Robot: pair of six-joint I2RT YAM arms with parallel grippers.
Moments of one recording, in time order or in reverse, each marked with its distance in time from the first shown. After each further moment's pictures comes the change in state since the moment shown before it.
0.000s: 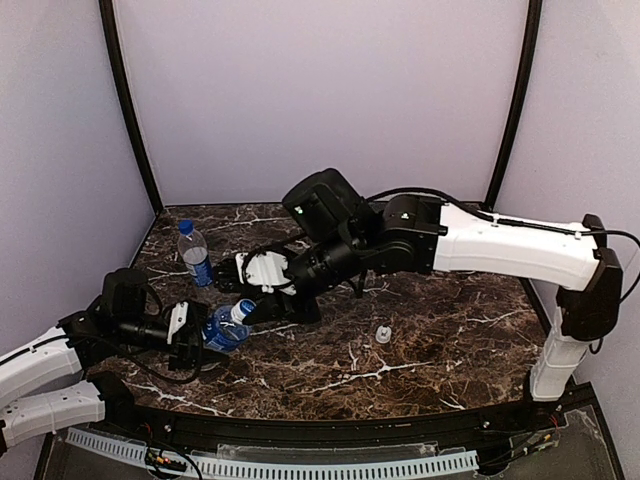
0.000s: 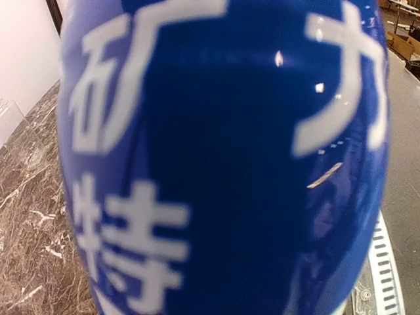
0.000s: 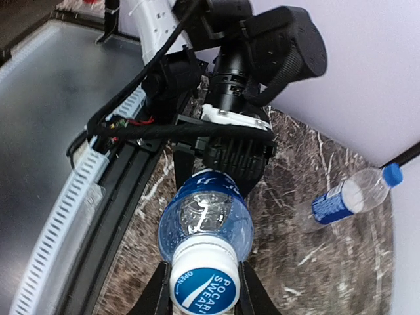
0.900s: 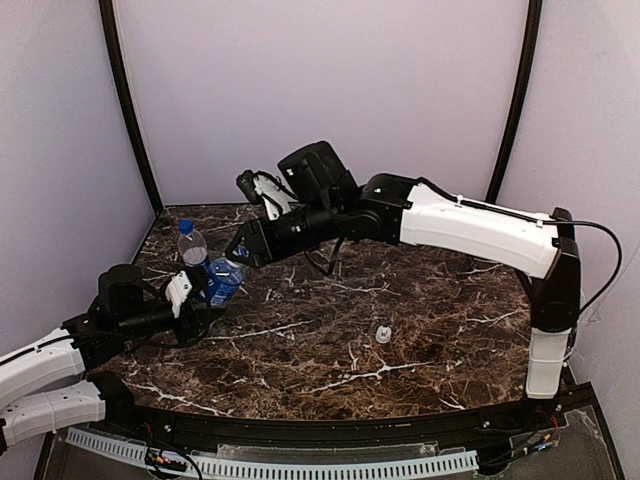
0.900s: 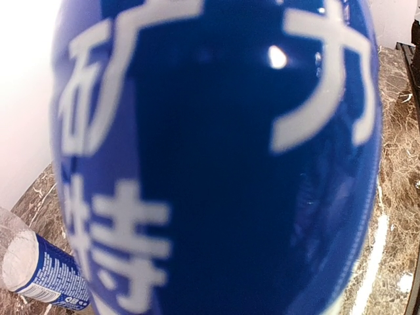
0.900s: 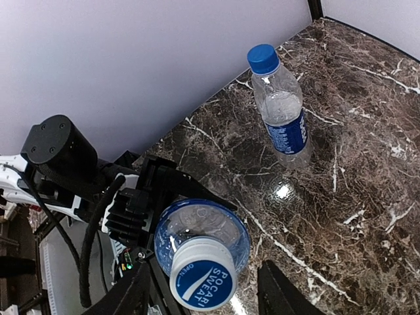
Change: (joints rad) left arm 0.009 0.021 -0.033 0.235 -0.467 -0.162; right arm -0.128 0.159 0.190 0.089 0.149 0.972
